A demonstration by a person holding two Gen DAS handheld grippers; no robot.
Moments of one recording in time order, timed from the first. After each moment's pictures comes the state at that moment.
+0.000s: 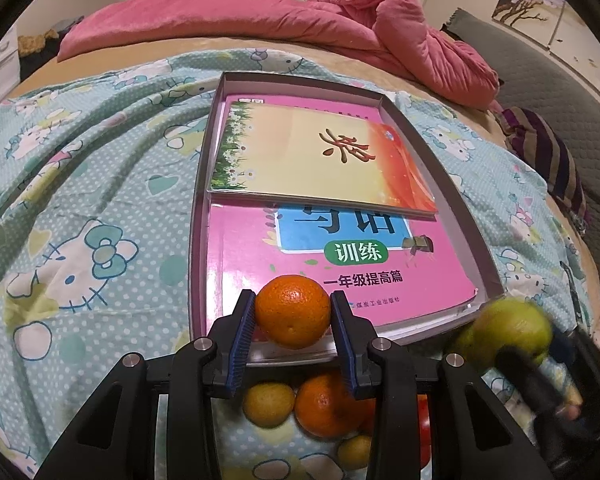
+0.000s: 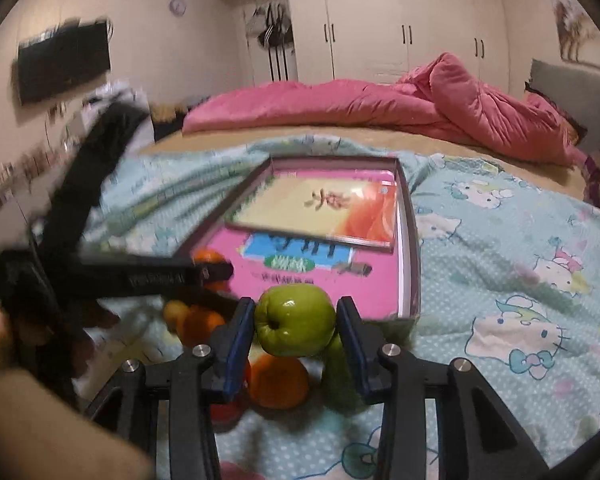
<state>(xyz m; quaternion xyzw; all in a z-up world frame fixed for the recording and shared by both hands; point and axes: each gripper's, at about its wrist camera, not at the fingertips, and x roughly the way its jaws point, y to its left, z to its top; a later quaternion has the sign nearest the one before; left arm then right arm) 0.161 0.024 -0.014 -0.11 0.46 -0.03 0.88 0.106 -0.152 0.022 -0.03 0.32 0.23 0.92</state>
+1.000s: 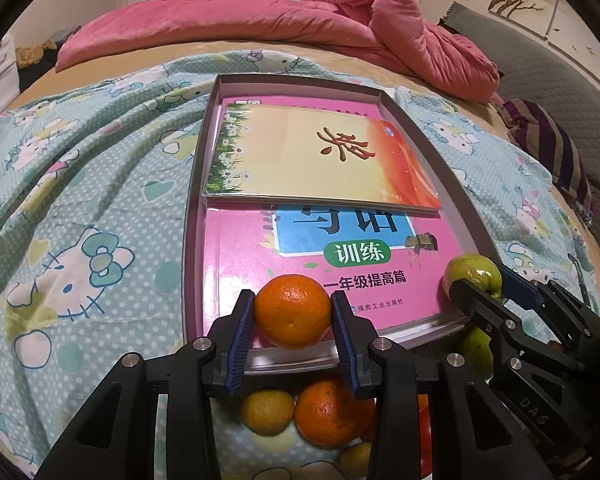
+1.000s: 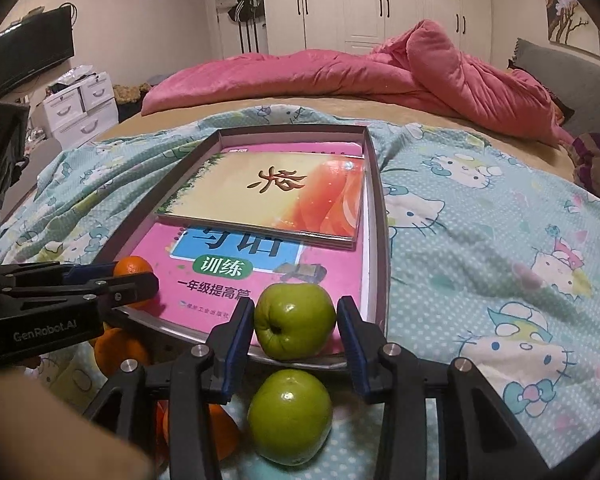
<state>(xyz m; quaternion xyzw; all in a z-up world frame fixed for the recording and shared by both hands) 0.164 0.016 -0.016 -0.09 0.46 -0.02 0.88 0.166 -0.155 -0.008 -0.06 0.37 0.17 0.91</state>
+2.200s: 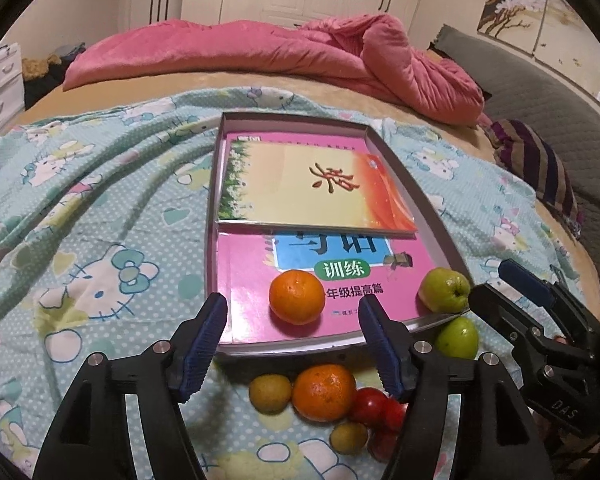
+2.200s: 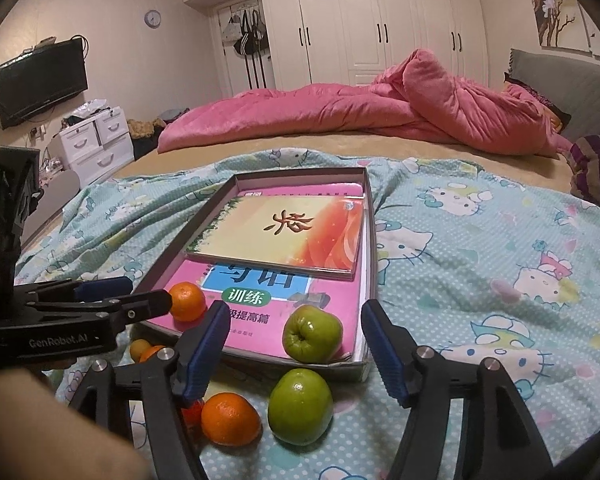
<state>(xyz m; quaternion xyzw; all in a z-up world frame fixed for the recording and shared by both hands) 0.131 0.025 0.018 -0.10 0.41 -0.03 0.90 0.135 -0.172 0.028 -0.02 0.32 0.19 0.93</state>
